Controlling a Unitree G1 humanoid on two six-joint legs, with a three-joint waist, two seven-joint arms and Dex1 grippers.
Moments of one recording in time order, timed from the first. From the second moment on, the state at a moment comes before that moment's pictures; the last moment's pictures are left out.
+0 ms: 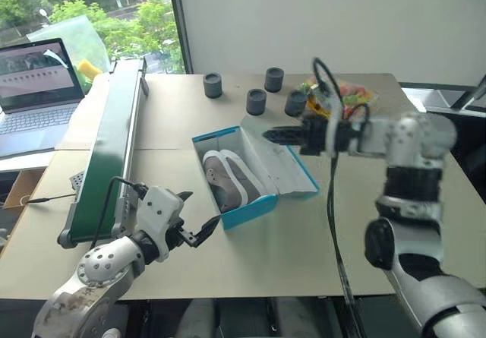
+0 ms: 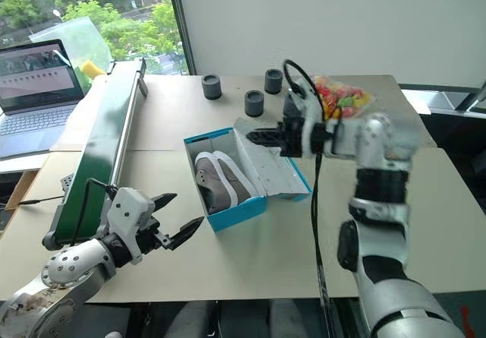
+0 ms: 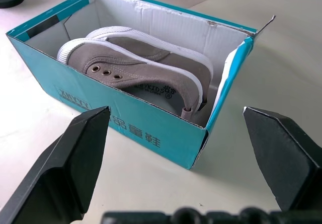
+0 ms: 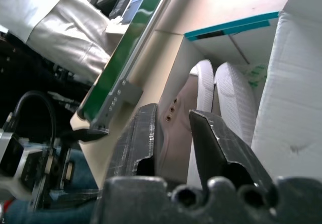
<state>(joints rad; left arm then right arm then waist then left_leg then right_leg) 0.13 0.59 0.09 -0.85 -0.51 0.76 -0.38 -0.84 -0.50 -0.25 -0.08 0.67 1.54 0.81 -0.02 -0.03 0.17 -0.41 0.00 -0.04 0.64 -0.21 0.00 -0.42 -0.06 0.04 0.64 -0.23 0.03</state>
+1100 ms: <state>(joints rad) 0.05 0.67 0.16 -0.80 -0.54 0.79 -0.46 -0.70 0.02 -0.43 0.43 0.39 0.77 -0.05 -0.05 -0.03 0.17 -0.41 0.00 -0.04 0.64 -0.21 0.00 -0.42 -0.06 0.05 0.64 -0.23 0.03</state>
